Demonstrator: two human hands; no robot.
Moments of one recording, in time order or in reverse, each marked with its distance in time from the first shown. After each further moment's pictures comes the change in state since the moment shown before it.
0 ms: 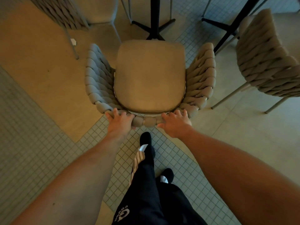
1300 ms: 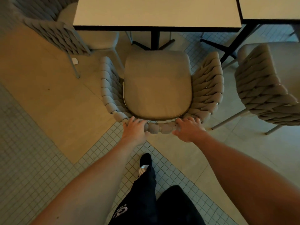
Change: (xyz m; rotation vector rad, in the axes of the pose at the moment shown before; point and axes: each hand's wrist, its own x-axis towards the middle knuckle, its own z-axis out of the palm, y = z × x) left_hand 0.105 0.029 -0.090 -0.308 -0.014 0.075; right_hand 0.077 0.082 -0.099 0.126 -0.030 0.105
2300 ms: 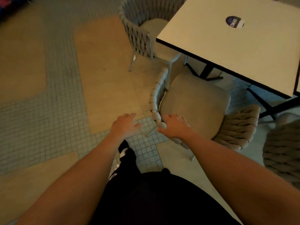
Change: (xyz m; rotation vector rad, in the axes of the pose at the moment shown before) left_hand -0.146 -0.086 -0.077 -0.313 0.174 -0.464; right_hand -0.043 -0.165 -0.095 -0.165 0.058 -0.474
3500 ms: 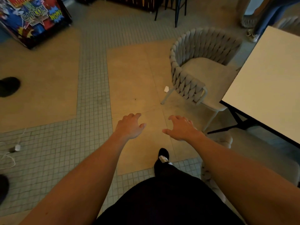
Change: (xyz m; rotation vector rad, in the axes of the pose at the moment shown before) left_hand 0.272 -0.233 -0.286 0.034 0.088 -0.052; right_hand 0.341 -0.251 -0.197 -0.050 0.030 -0.054
